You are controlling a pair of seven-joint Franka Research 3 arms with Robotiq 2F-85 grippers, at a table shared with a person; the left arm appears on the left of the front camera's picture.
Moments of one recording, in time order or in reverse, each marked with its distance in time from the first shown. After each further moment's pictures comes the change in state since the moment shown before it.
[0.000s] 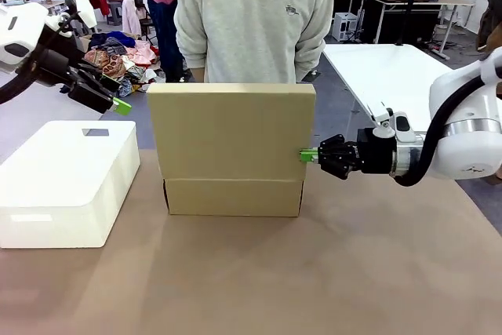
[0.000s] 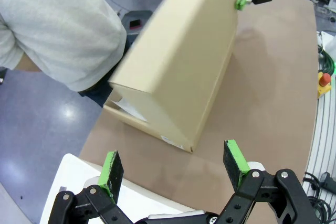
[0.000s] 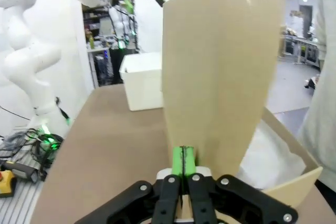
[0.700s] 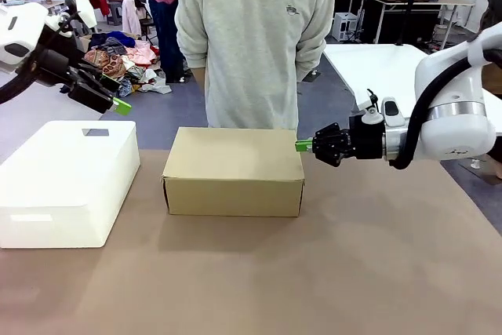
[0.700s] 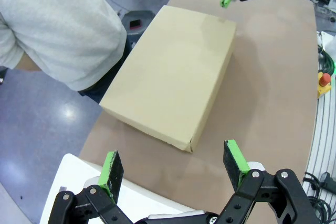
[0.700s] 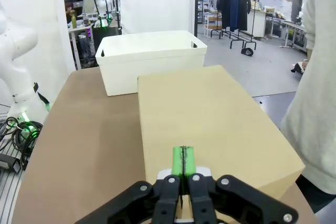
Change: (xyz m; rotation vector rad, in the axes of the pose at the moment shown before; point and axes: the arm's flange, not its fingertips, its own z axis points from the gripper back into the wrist) left arm 0.000 0.000 0.000 0.000 0.000 0.000; right arm 0.016 -0.021 -0.009 -0.047 0.102 0.032
